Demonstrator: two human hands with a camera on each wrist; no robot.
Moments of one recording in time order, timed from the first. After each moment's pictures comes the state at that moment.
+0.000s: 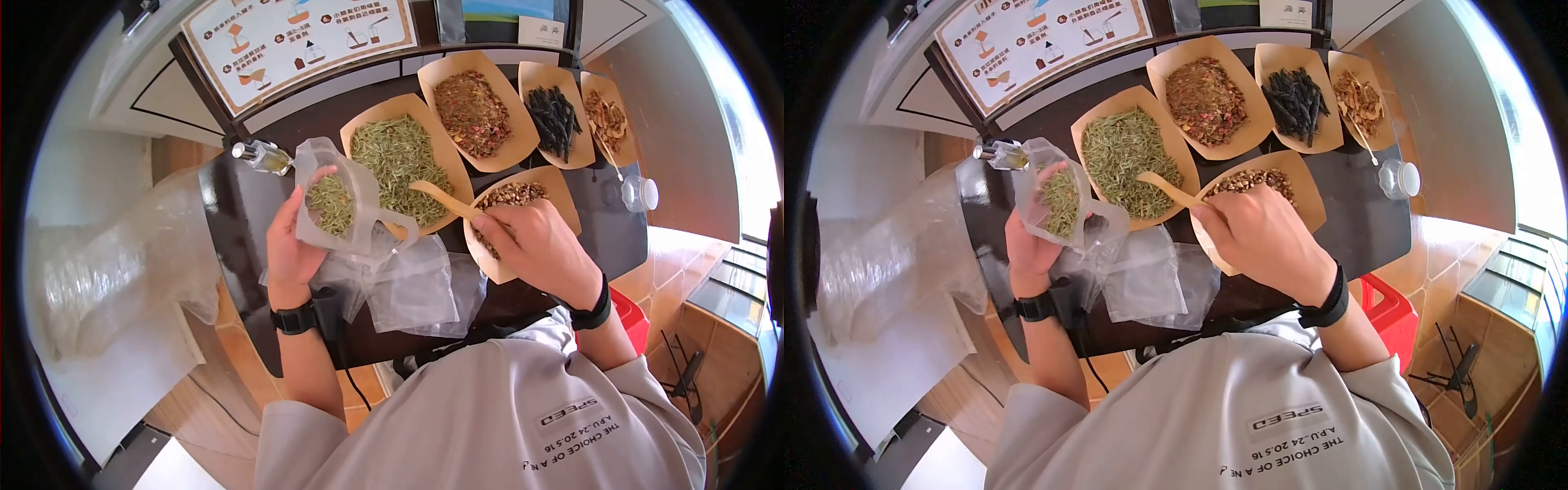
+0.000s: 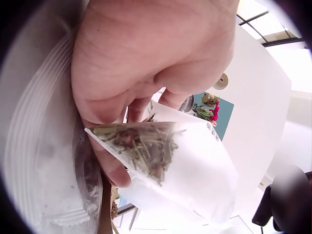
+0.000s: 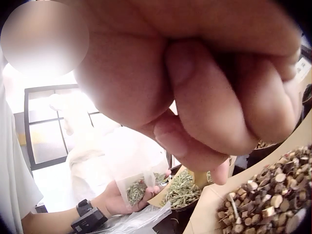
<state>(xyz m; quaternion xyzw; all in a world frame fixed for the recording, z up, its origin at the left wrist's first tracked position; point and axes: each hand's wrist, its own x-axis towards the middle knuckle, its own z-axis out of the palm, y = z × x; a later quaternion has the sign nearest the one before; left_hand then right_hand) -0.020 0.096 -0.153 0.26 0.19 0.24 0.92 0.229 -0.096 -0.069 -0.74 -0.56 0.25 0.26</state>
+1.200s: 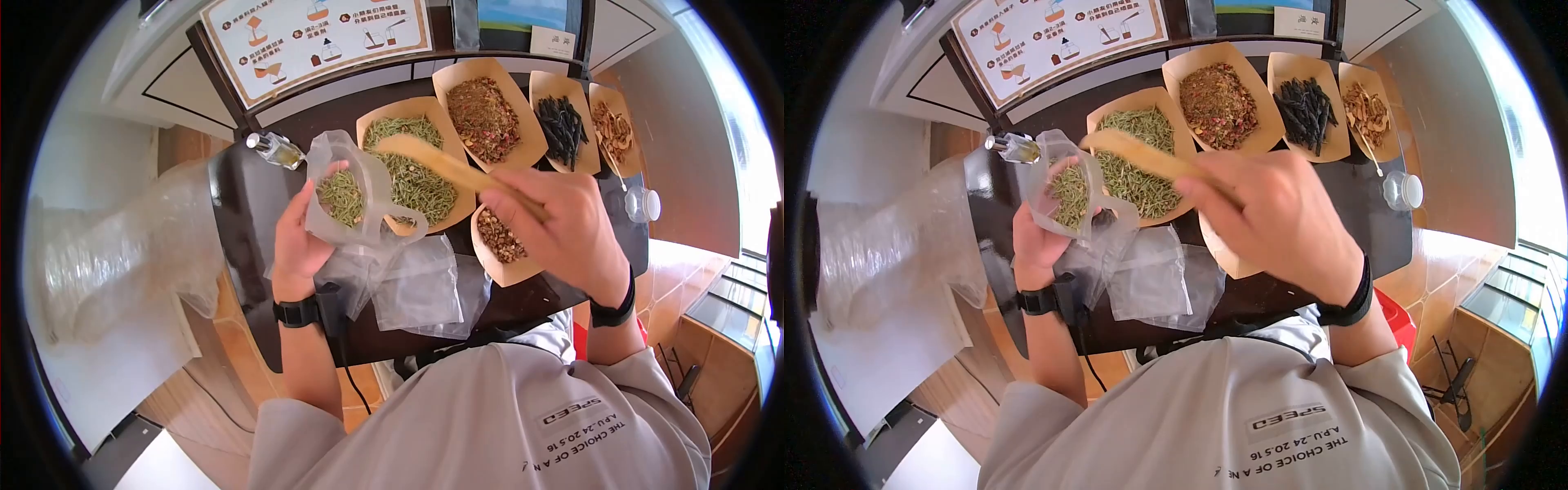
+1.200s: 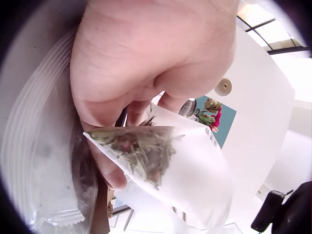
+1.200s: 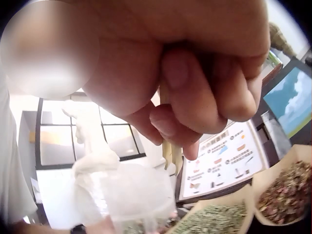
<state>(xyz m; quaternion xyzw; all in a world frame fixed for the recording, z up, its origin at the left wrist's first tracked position) -0.024 0.098 -0.160 0.21 0.19 0.24 0.93 0.231 -0.069 -0.024 -0.68 -0.64 0.14 0.32</state>
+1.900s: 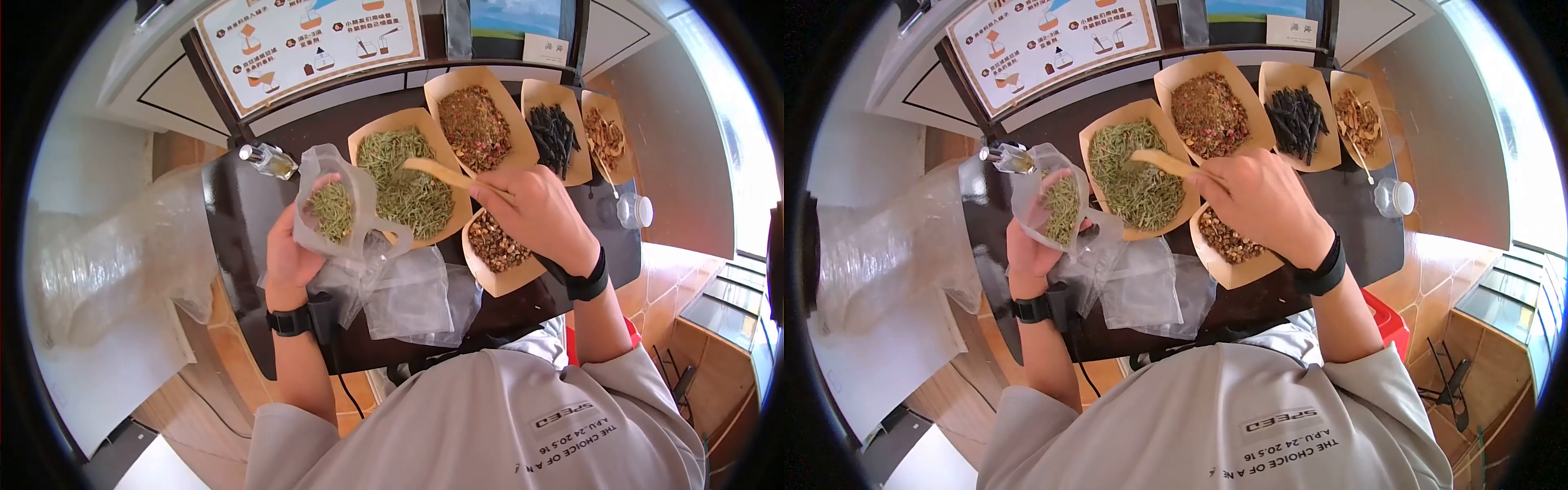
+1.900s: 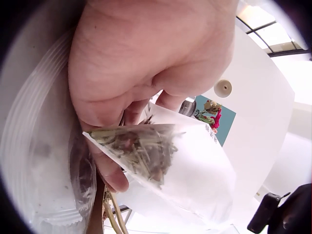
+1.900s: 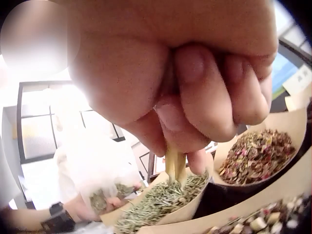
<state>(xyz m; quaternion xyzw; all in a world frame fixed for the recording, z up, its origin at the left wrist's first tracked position) -0.024 0.101 -0.163 0.24 0.17 0.24 0.93 0.260 -0.059 -0.071 -0.72 -0.63 0.15 0.25</state>
